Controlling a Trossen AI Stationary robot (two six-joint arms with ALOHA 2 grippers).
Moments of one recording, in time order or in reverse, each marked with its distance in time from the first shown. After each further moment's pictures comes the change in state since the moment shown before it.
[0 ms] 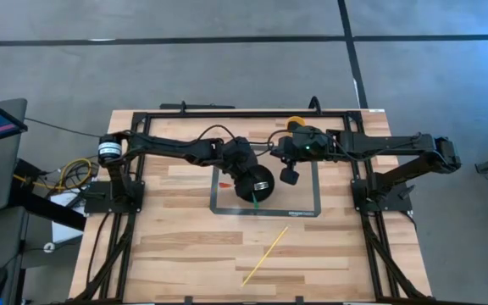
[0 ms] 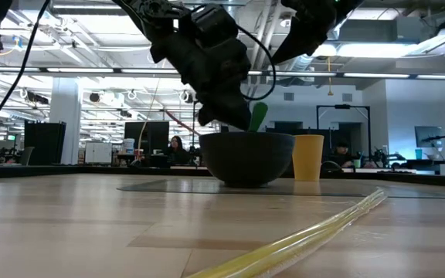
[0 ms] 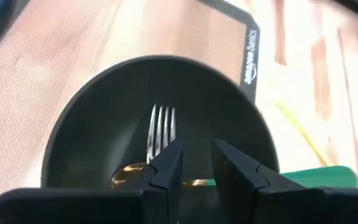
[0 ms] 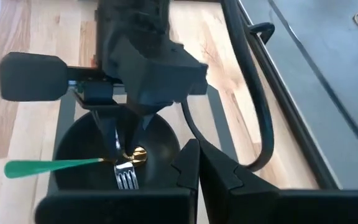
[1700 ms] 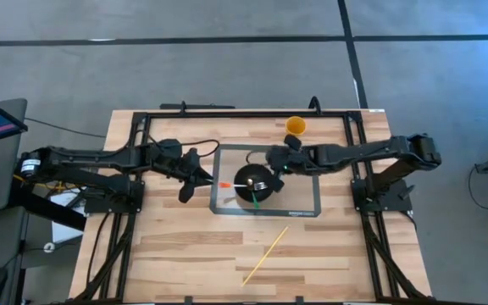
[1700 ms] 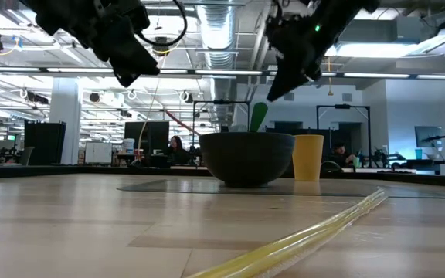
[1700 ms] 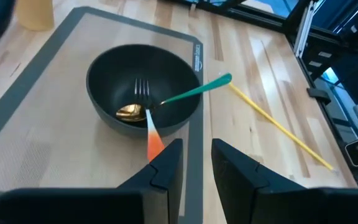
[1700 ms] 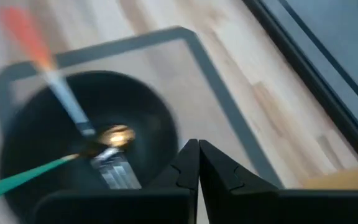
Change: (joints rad) left arm -0.012 -0.812 -0.599 0.060 -0.004 0.071; right arm 0.084 0.204 0.000 -0.020 0.239 0.329
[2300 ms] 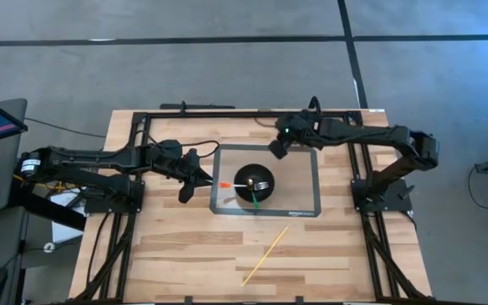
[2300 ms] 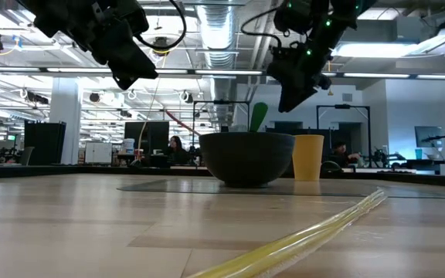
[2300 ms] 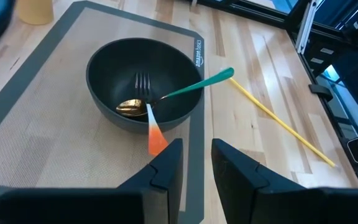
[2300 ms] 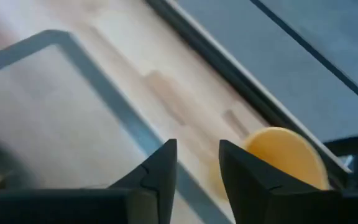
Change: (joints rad) left arm 0.000 -0.001 -0.015 0.004 0.000 0.000; right arm -0.312 0.002 0.049 -0.093 -0.001 -0.004
